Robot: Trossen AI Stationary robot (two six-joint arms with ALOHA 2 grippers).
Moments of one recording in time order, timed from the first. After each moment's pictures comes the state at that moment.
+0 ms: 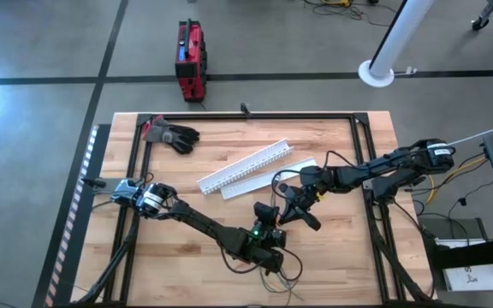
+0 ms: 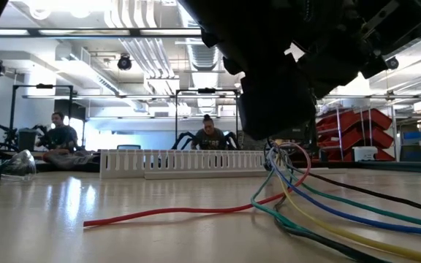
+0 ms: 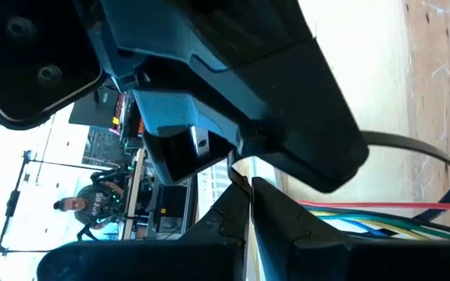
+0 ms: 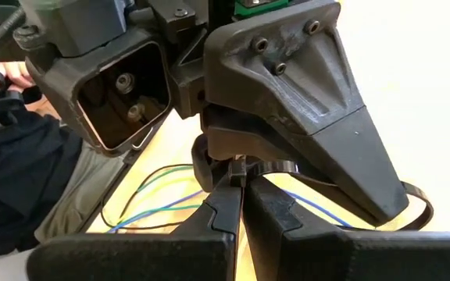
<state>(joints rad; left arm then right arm) -0.43 2.31 1.82 -0.46 -1.22 0.23 0.02 1.50 0.55 0.42 -0.64 0.16</state>
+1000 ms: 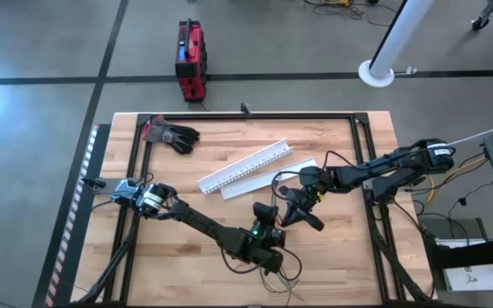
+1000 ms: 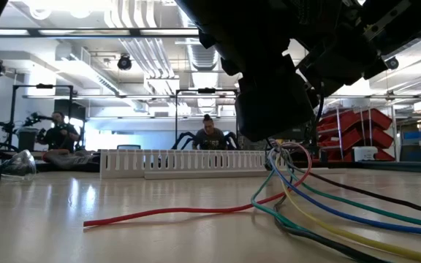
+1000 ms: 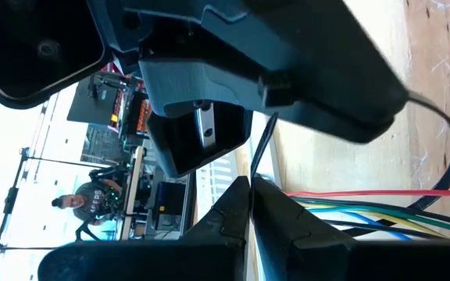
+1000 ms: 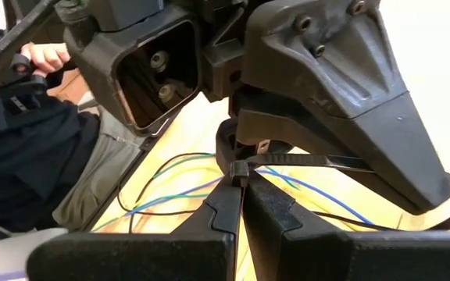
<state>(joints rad) -0.43 2.31 1.82 -0.48 -1.22 0.20 0.02 1.50 0.55 0.40 -0.70 0.13</state>
